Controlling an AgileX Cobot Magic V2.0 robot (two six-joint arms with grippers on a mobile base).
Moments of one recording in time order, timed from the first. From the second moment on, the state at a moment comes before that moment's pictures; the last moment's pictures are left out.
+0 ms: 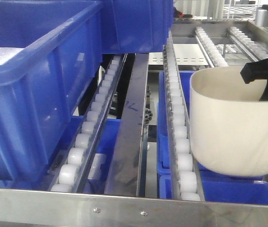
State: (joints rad) left arm -0.16 -0.01 0.01 -0.07 0.08 0.10; right arm 0.21 1.45 -0.81 -0.05 0.37 0.20
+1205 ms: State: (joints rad) left arm -0.16 -0.01 0.01 -0.07 0.08 0.10; right arm 0.21 1.21 -0.81 -0.06 0.36 0.20
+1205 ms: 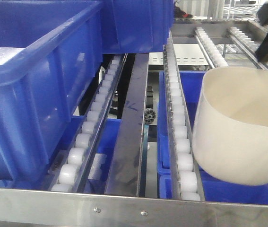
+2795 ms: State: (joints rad) left arm -0.16 -0.01 0.01 -0.07 0.08 0.10; right arm 0.00 0.24 -0.38 -0.10 0.30 0.20
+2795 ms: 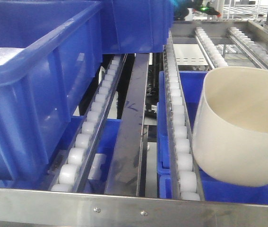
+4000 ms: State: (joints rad) left arm -0.16 -0.01 0.01 -0.07 0.08 0.10; right arm 0.00 0.01 0.03 -0.10 0.05 0.20
